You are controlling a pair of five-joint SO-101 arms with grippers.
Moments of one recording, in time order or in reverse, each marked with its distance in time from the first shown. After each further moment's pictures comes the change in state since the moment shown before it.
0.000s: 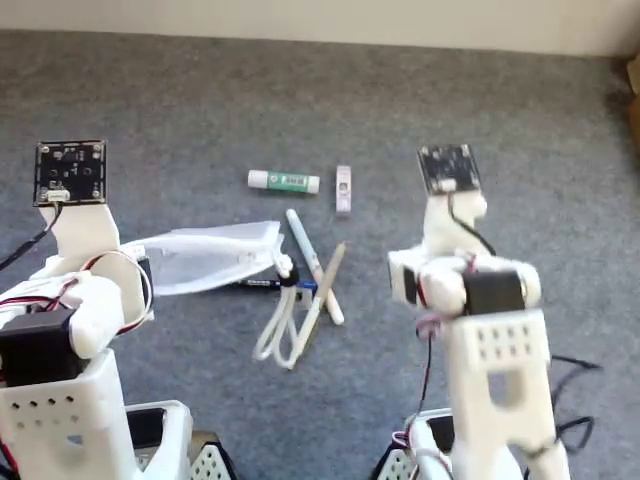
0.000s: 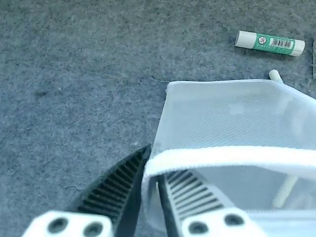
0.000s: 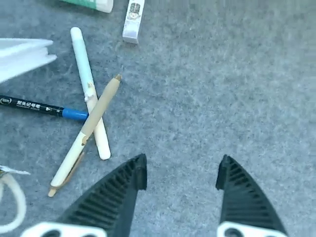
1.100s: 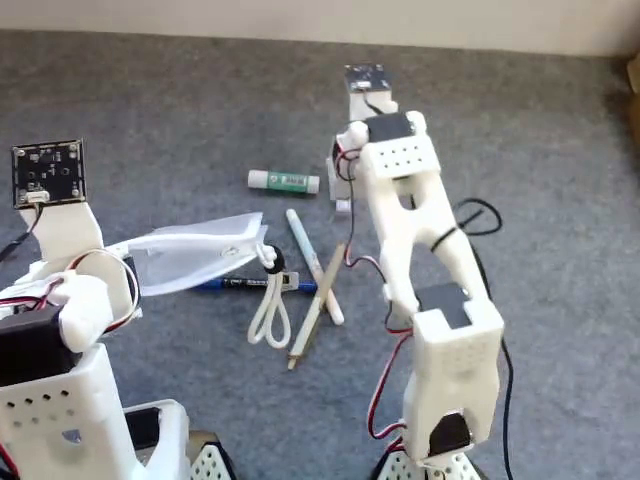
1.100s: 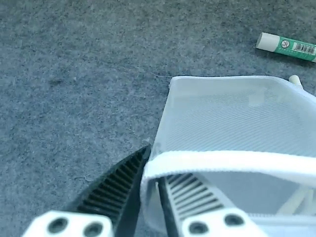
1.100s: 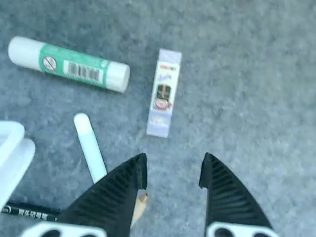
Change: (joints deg) left arm -5.3 0.5 0.1 0.0 -0.6; right arm -7.6 68.2 -57.9 -0.3 -5.9
